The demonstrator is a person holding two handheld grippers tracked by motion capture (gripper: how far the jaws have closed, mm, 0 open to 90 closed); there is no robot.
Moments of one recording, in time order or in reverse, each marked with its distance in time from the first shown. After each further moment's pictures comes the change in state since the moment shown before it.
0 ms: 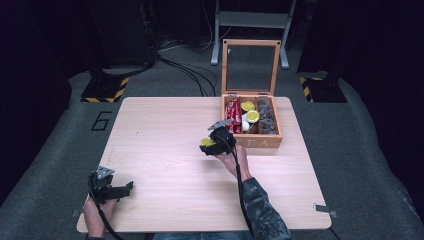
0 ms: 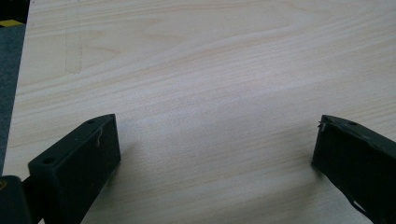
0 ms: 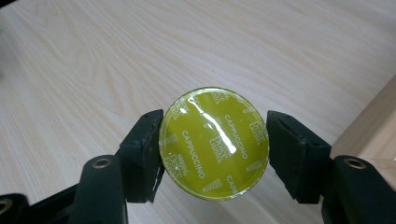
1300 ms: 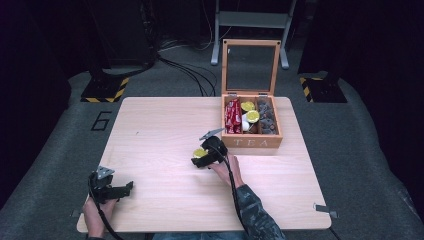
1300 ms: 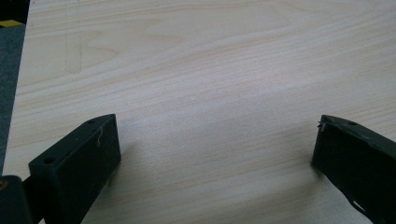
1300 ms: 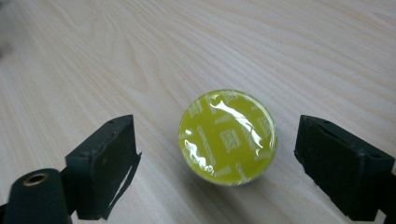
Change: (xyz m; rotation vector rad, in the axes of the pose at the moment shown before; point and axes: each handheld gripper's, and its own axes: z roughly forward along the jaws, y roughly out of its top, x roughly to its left) left arm 0.000 0.000 0.000 0.000 0.000 0.001; right arm 0.022 -0.017 0.031 0.061 0.060 0.007
